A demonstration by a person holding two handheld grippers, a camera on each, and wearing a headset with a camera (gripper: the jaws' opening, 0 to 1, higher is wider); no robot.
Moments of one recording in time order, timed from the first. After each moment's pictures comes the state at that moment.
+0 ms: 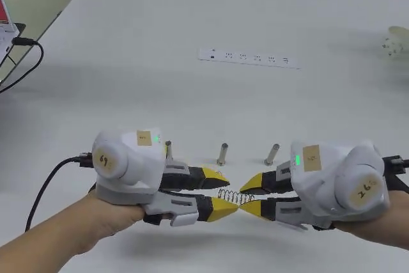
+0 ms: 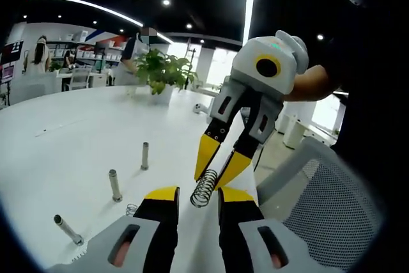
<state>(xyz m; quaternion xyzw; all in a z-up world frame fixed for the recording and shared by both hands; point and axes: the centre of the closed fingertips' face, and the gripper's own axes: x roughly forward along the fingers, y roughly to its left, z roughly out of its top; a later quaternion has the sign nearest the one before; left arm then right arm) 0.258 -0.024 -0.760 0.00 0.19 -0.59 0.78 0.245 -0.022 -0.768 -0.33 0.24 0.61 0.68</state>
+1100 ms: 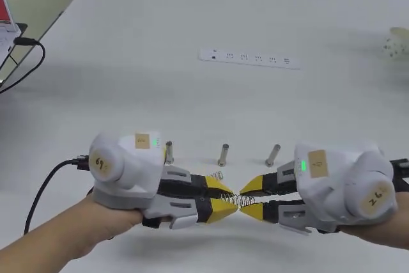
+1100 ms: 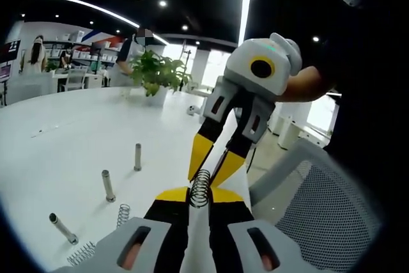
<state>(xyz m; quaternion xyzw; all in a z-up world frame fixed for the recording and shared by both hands) 0.249 -0.025 -0.755 -0.01 0.19 -0.60 0.77 0.240 -0.020 -0.764 -0.34 0.22 0.62 0.67</state>
